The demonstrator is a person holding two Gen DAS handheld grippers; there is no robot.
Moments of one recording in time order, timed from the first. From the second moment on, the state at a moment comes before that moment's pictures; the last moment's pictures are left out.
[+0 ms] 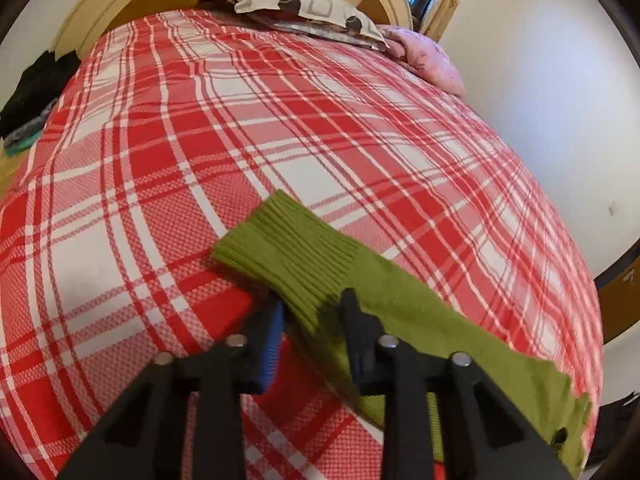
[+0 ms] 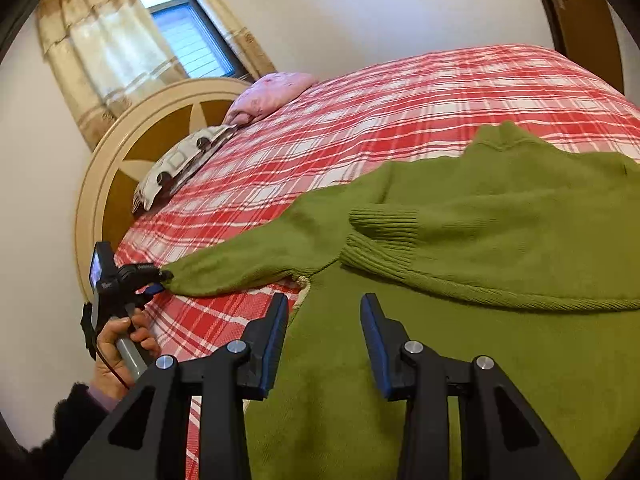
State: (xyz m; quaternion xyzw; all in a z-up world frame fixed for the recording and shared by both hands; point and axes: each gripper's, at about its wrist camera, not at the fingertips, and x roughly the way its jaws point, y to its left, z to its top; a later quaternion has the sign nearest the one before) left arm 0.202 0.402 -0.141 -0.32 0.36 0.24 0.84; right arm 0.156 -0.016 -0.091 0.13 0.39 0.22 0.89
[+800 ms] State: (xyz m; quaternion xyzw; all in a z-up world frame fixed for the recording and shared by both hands) left arm 0.198 0.162 -0.027 -0.09 0.29 0.04 0.95; right arm 0.124 -0.117 -0.084 0.23 0.37 0.12 0.89
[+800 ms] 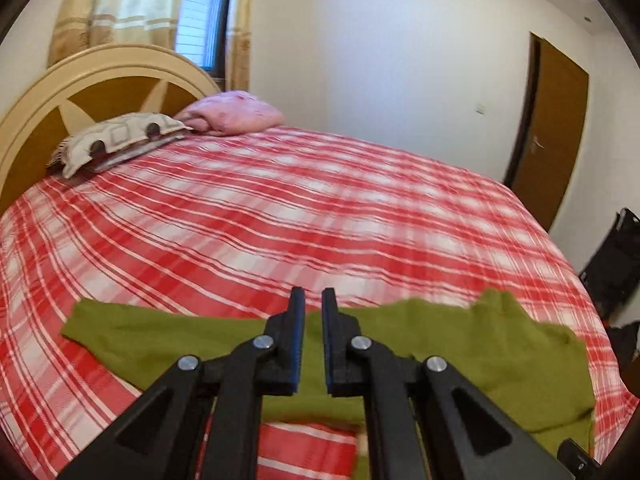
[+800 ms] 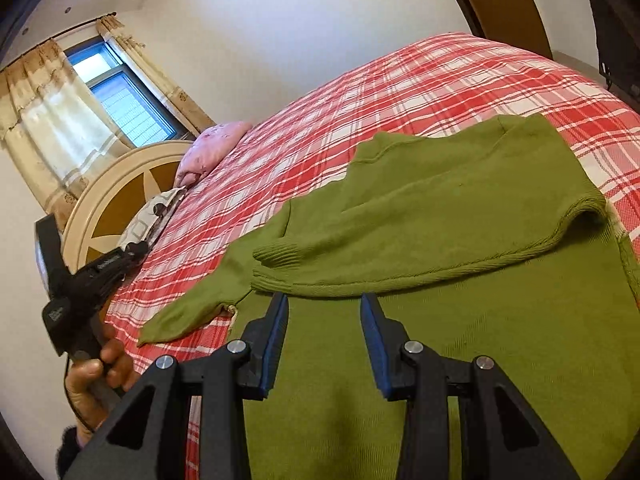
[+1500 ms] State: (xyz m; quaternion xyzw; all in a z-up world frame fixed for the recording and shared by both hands) left arm 0.223 0.369 -0.130 -0.29 0.39 0.29 0.83; right arm 0.113 -0.092 -0.092 0.24 0.38 0.15 0.88
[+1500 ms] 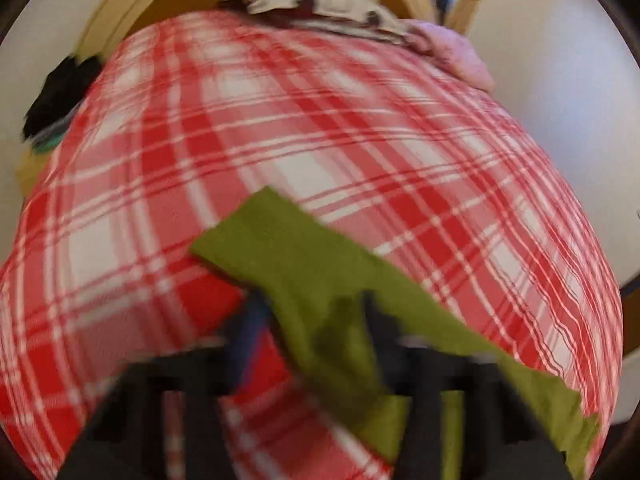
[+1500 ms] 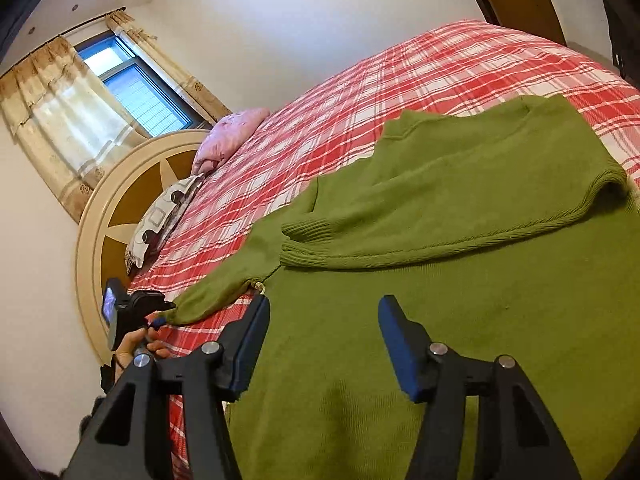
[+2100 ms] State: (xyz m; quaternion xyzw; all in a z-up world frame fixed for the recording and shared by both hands) left arm 0.204 0.194 -0.019 -0.10 0.26 0.11 0.95; right arm 0.111 -0.118 -0.093 0.28 0.37 0.11 0.88
